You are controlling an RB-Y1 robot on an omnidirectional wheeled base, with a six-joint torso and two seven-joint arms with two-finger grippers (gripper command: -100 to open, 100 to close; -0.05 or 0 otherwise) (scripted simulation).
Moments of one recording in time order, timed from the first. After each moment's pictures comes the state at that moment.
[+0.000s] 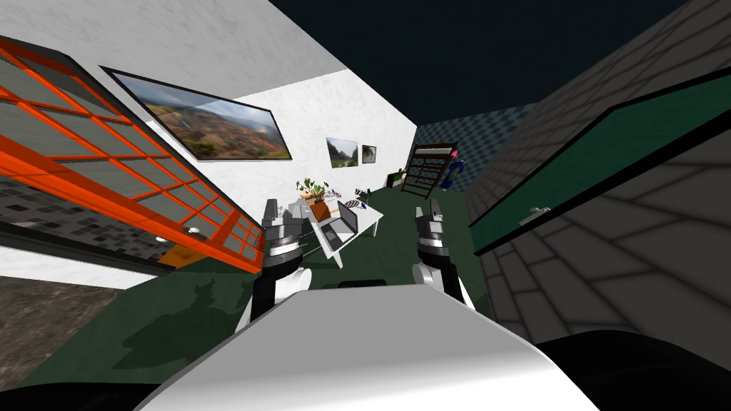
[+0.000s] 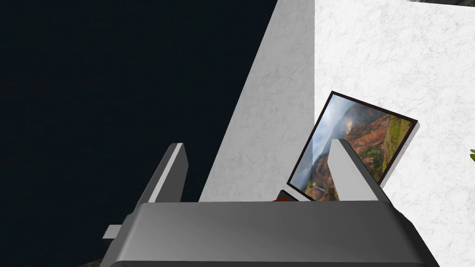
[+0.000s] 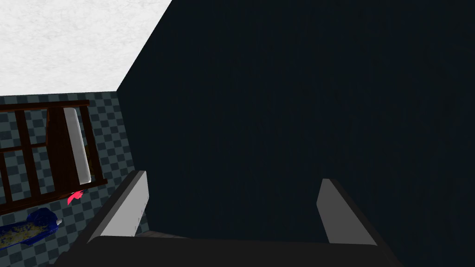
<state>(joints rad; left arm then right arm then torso) 0.51 -0.03 -0.01 -2.37 0.06 -0.46 -0.01 0.50 0.00 0.02 -2.37 -0.04 -0.36 0.12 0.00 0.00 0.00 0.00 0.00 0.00</state>
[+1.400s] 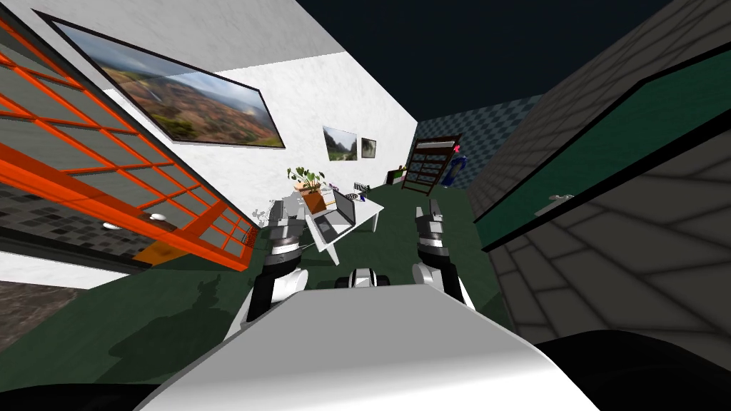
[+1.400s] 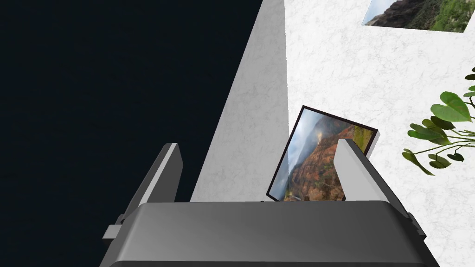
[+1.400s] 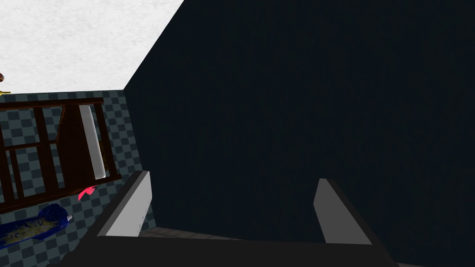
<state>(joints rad) 0.50 0.07 0.02 -2.32 0.08 -0.46 0.02 0.50 0.00 0.02 -2.37 -0.04 -0.36 0.12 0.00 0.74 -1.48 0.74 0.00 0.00</state>
